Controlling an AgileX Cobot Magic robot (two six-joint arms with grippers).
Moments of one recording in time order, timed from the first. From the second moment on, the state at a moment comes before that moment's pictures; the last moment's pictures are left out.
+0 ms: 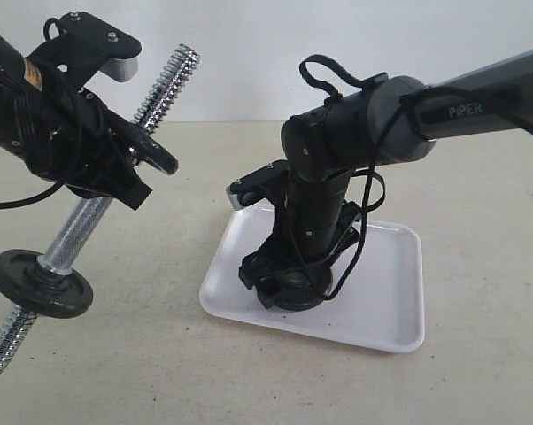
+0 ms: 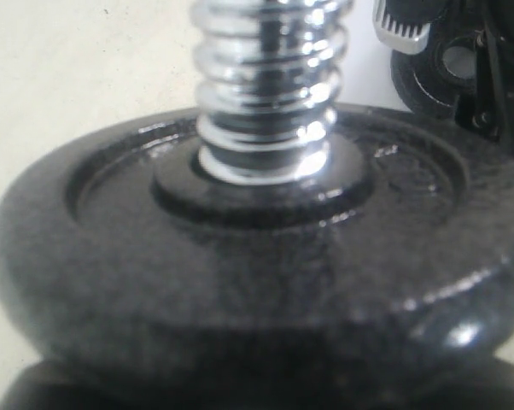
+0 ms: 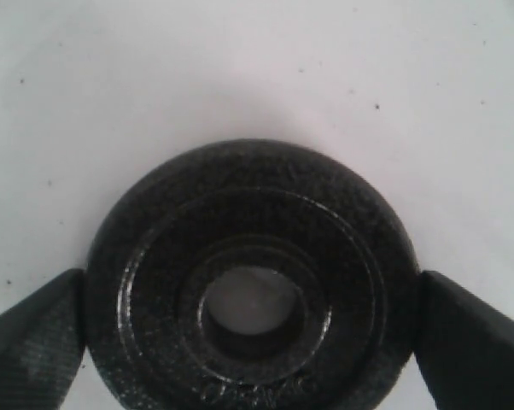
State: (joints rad) left arm -0.46 1.47 -1.10 0.02 0.74 0.21; right arm 0.64 2.13 -1.41 0.00 0.76 -0.04
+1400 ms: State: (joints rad) left arm -0.46 1.47 -1.10 0.02 0.76 0.26; right arm 0.26 1.73 -1.39 0.63 1.11 -0.93
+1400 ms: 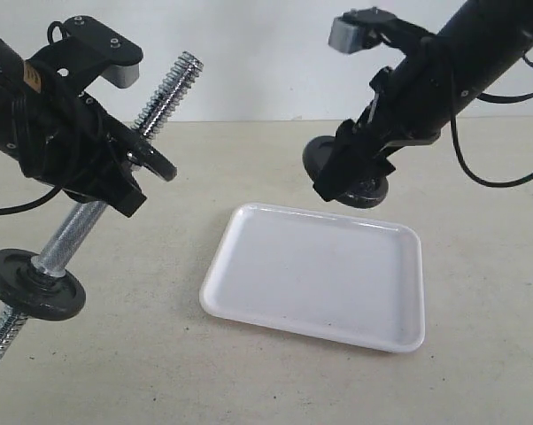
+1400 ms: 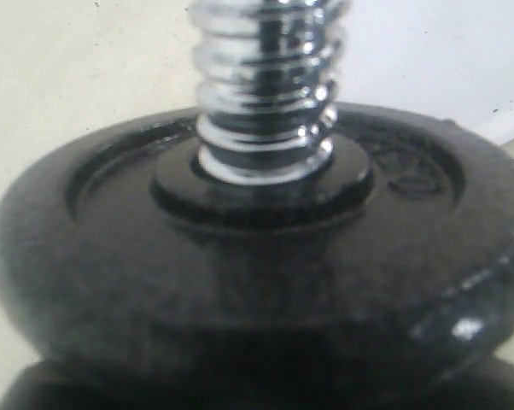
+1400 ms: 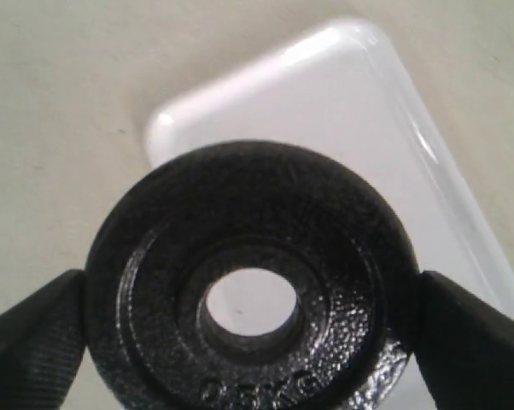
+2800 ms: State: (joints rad) left arm -0.46 1.47 -1.10 0.01 0.83 0.66; right arm 0.27 1.73 -1.39 1.19 1.20 -1.43
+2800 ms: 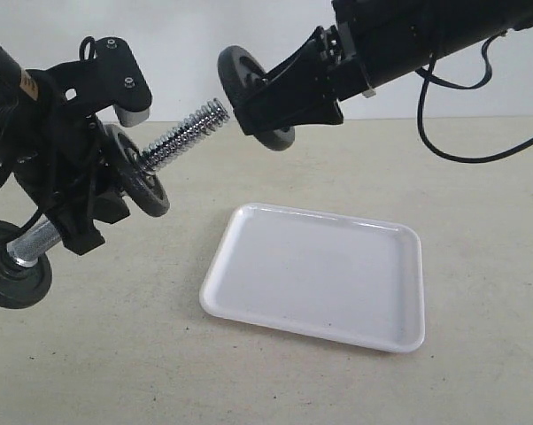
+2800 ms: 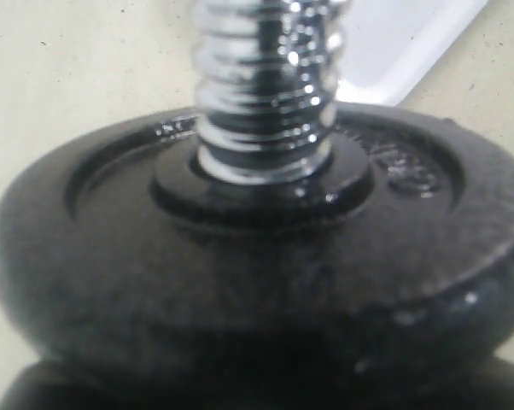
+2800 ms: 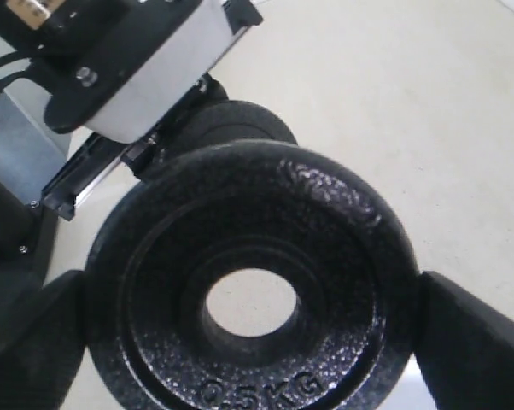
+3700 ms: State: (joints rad) left arm -0.46 1.47 -1.10 0.01 0.81 0.76; right arm 0.28 1.73 -1.39 1.20 1.21 -1.44
